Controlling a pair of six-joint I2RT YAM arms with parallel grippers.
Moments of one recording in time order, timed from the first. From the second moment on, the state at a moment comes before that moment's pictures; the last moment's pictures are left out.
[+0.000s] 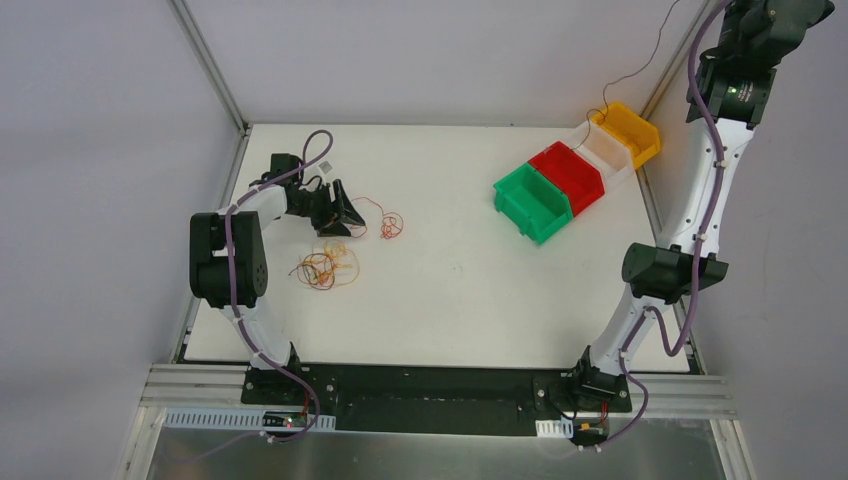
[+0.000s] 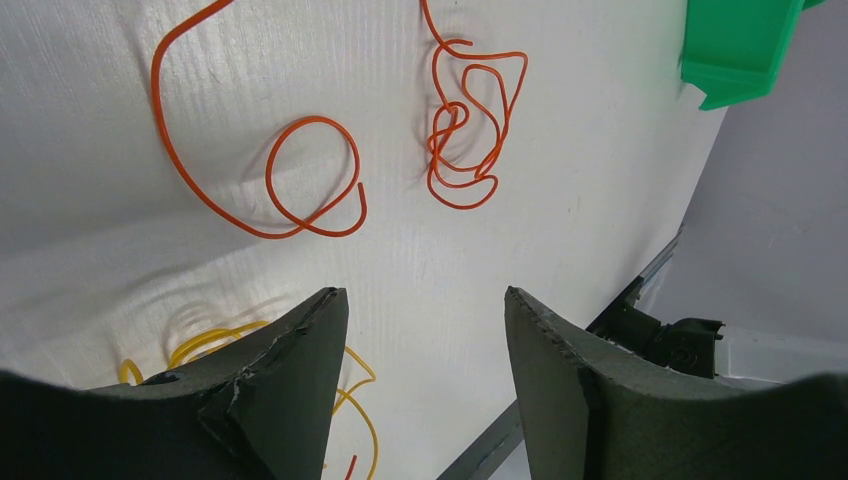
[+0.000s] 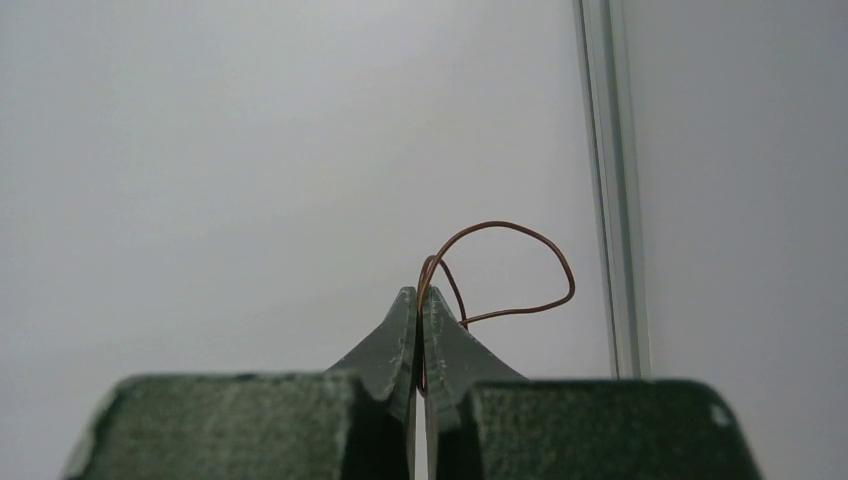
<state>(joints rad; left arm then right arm) 0.05 1.82 1.16 -0.46 0.76 -0.31 -0.22 1.96 2.60 -0.04 -0.03 0.26</state>
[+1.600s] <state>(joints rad) 0.06 1.80 1.15 -0.46 0.73 -0.31 -0.24 2.18 2.06 -0.35 -0.11 0.03</state>
